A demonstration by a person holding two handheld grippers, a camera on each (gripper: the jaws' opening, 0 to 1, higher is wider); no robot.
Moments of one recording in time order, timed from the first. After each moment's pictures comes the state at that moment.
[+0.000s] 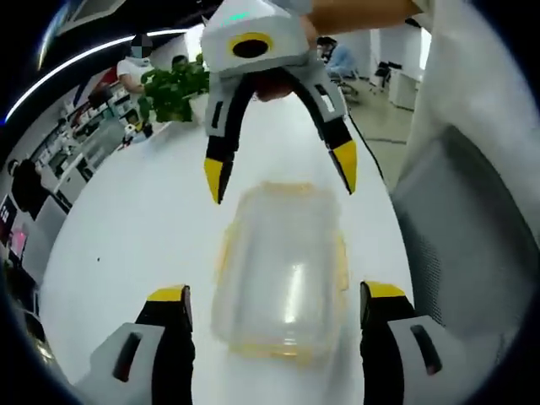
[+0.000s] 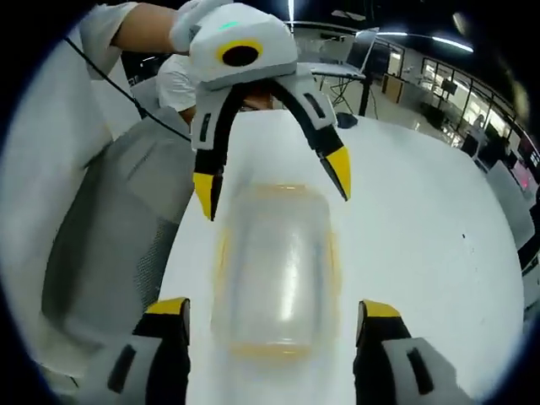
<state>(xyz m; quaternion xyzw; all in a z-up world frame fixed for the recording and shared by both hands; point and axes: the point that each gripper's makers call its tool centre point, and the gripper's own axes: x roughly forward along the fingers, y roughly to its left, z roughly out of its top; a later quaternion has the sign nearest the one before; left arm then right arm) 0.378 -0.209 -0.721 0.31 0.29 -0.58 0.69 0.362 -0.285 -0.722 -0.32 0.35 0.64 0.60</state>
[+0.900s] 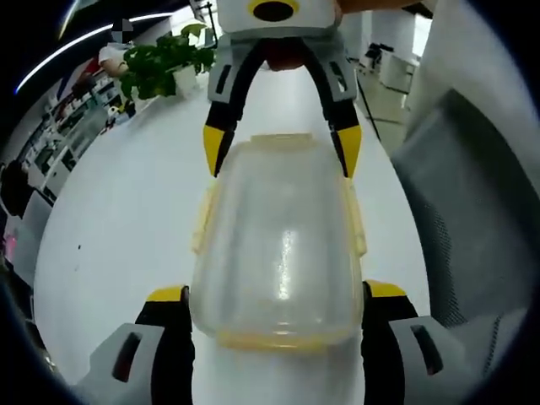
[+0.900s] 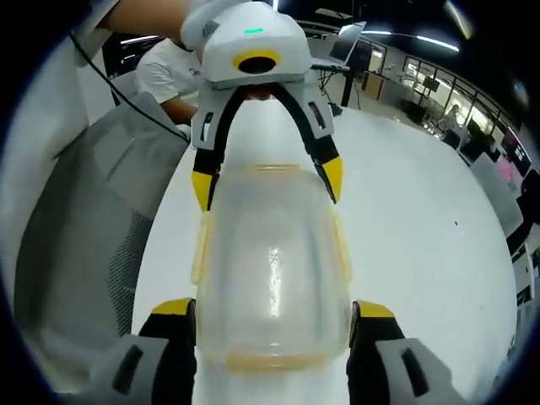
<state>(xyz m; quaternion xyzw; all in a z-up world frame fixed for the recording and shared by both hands) 0.375 -0.204 -0.759 0.34 0.31 -0.60 0.65 0.365 -0.275 -0.751 -0.33 0.34 0.61 0.63</state>
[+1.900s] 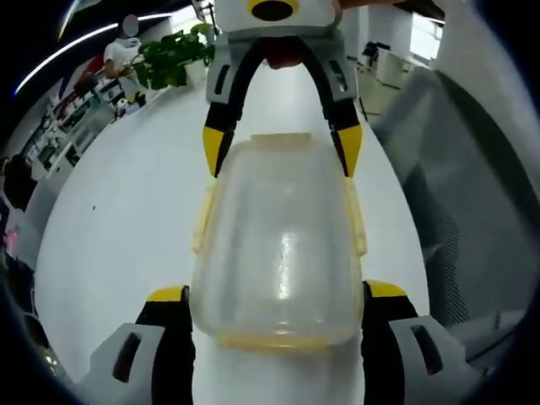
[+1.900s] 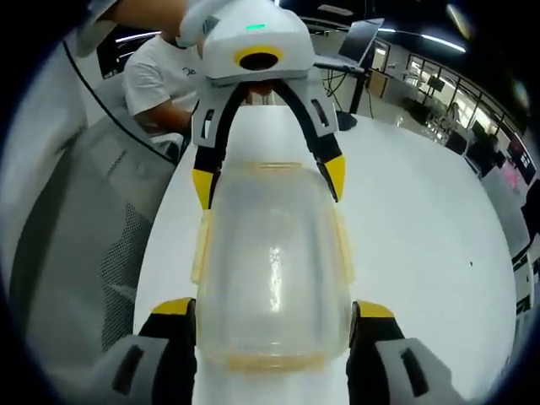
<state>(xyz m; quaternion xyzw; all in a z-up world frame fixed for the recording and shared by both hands) 0.383 -0.105 -0.759 0.35 0.31 -0.60 0.65 0.373 -0.176 -0.751 -0.34 0.34 0.61 0.63</state>
